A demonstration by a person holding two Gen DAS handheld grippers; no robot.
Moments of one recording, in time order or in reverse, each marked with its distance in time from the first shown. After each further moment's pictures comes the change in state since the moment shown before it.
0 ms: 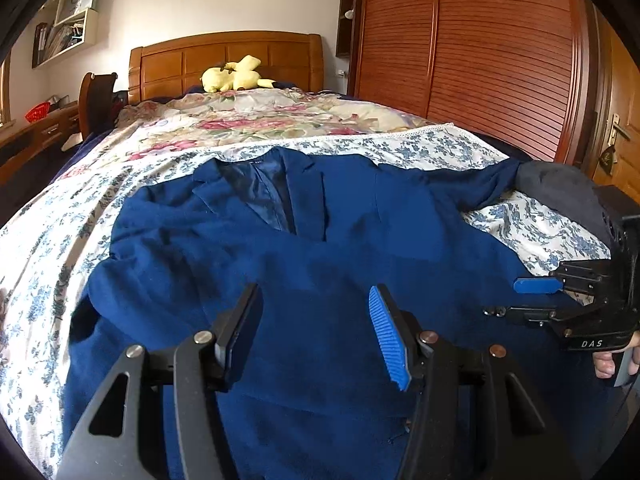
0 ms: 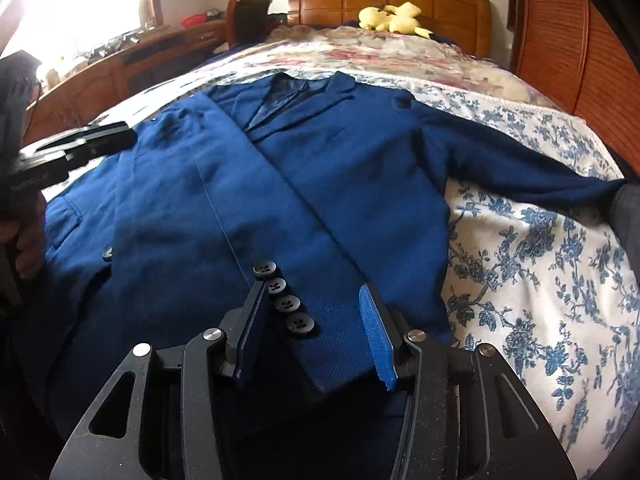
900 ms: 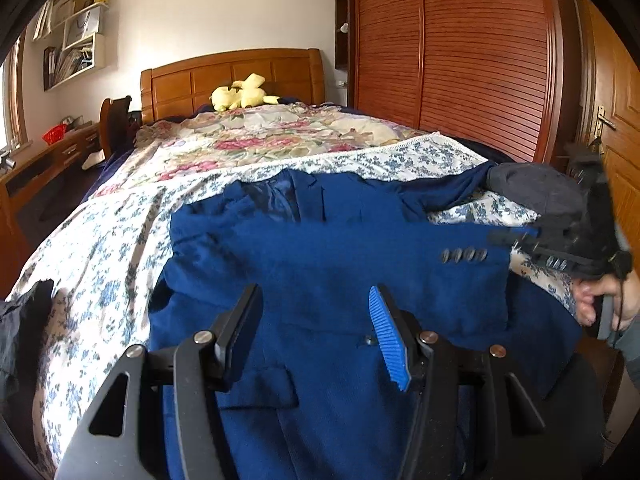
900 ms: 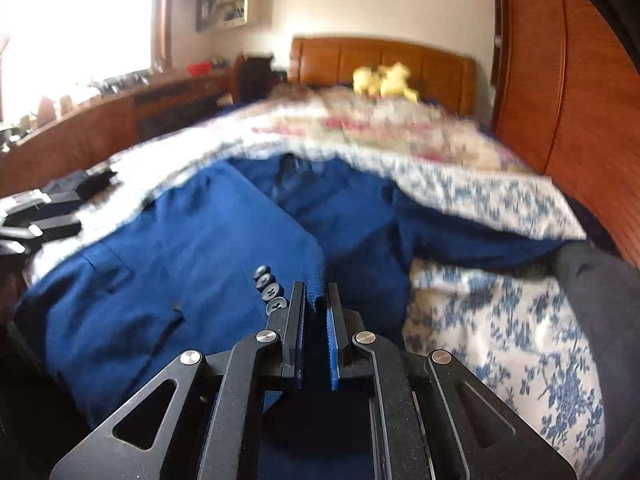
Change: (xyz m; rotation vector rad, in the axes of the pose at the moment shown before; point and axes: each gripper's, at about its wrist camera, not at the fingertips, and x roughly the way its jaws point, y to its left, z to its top) left arm -0.129 -0.019 -0.002 0.043 -0.024 0.046; right arm -0.090 0.027 0.025 -0.029 -0.162 -0.068
